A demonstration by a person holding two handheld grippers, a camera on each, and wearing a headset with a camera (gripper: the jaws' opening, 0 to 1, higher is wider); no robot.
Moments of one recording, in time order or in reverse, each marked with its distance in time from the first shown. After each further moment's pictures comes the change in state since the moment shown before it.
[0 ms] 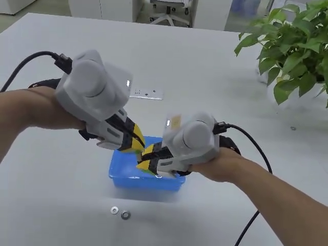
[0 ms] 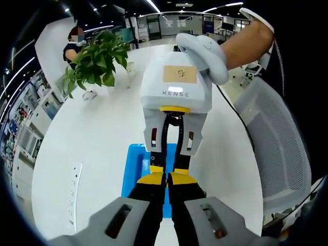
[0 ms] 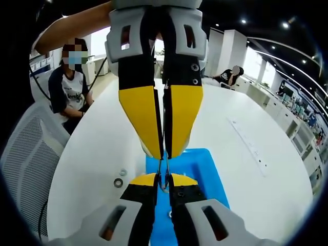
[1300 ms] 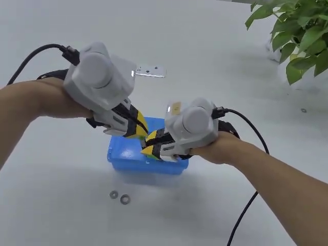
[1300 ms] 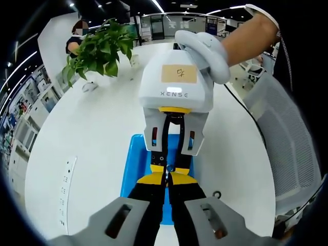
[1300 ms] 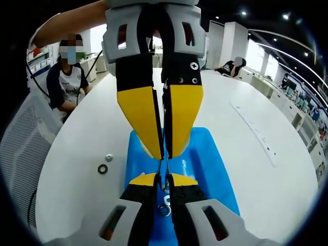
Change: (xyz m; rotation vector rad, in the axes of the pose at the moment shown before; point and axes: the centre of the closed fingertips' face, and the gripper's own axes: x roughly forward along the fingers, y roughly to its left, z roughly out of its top) left arm 0.035 0.019 -0.027 -0.037 -0.008 -0.006; right arm 0.026 -0.015 -0.037 0.023 0.048 0.038
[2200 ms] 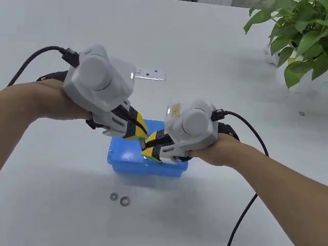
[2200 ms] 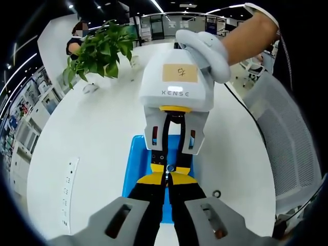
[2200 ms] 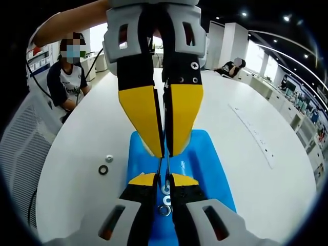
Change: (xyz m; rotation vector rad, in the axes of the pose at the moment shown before) left arm -0.008 -0.003 0.004 0.014 0.001 0.012; right arm -0.005 0.001 0.005 -0.011 0.000 -0.015
